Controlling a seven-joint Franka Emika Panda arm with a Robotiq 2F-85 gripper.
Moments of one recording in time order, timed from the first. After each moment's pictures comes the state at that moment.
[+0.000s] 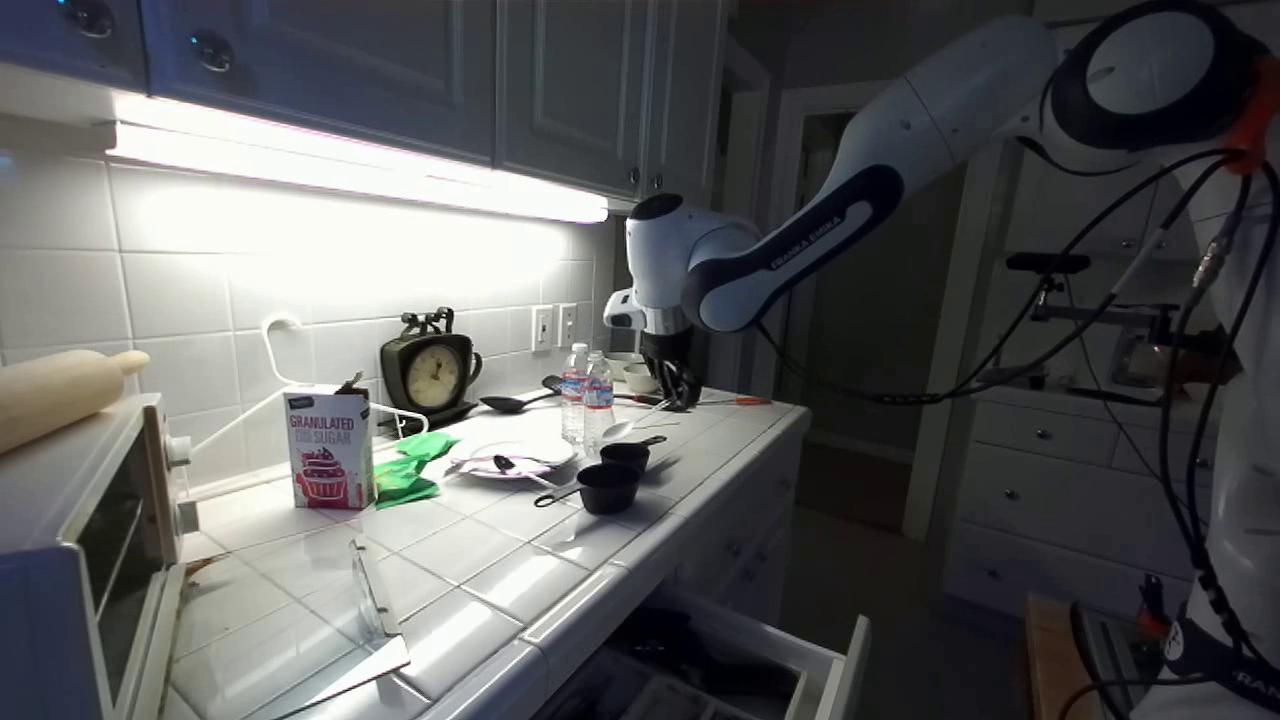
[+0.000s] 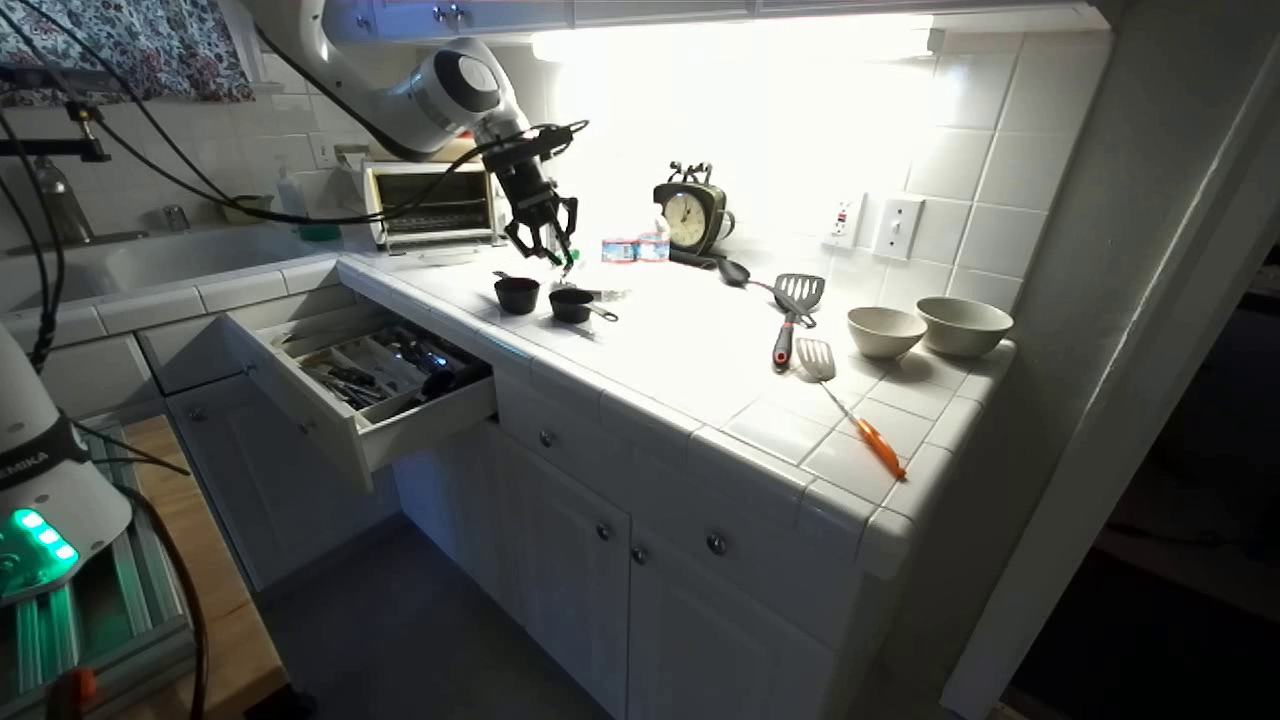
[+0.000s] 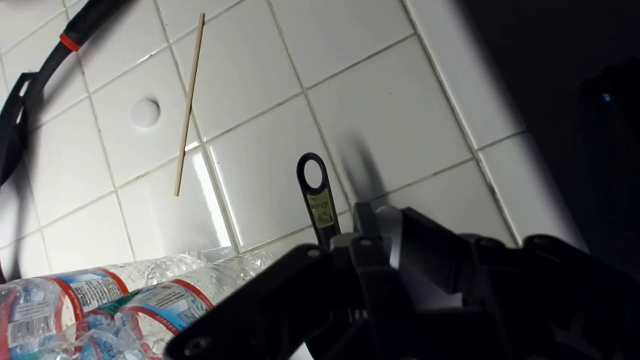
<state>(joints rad) -0.01 0.36 0.02 -1.81 -0.69 2.22 -0.74</state>
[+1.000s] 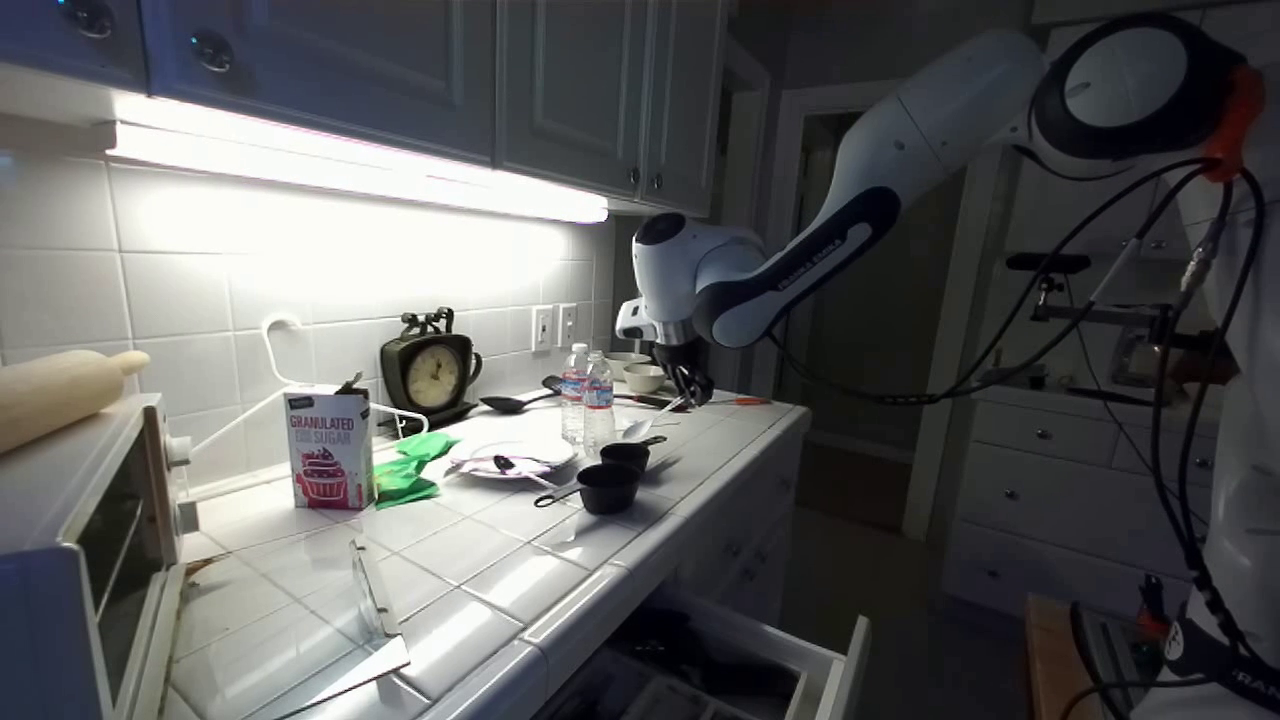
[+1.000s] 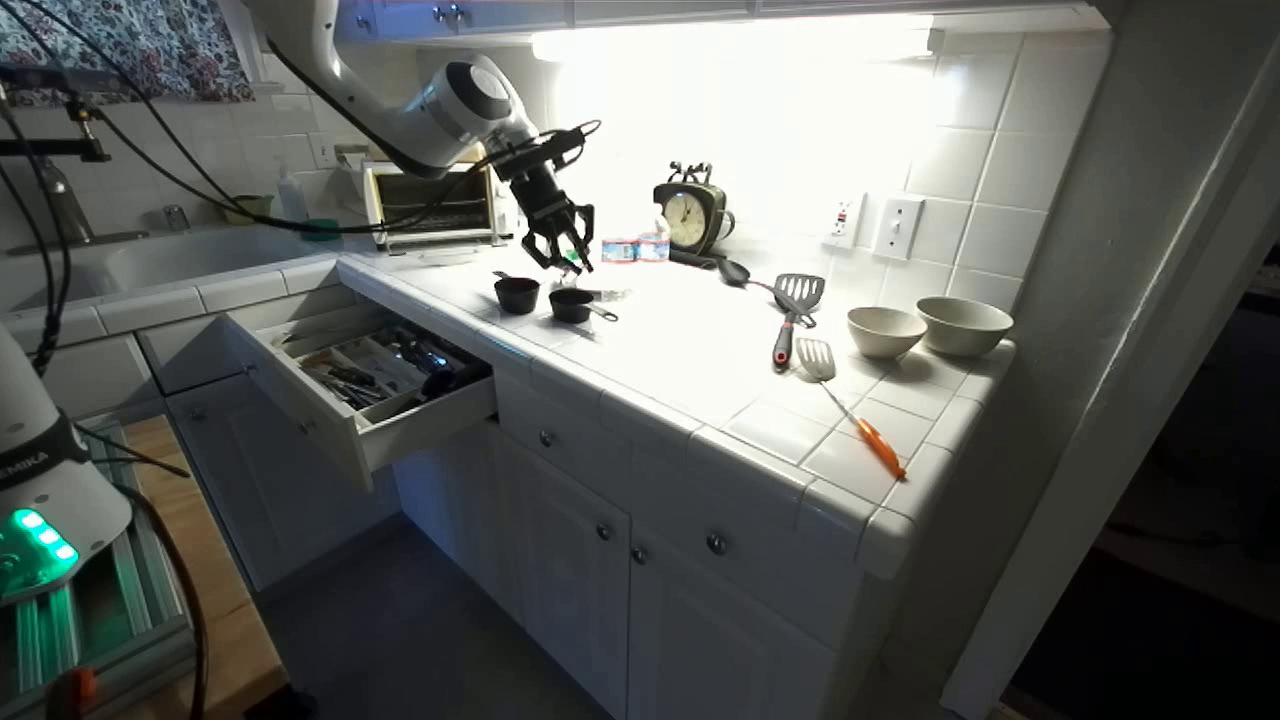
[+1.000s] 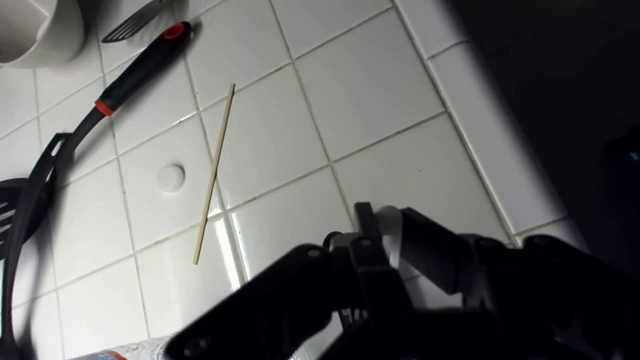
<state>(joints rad) -0.01 0.39 -0.03 -1.81 -0.83 2.21 -0.69</state>
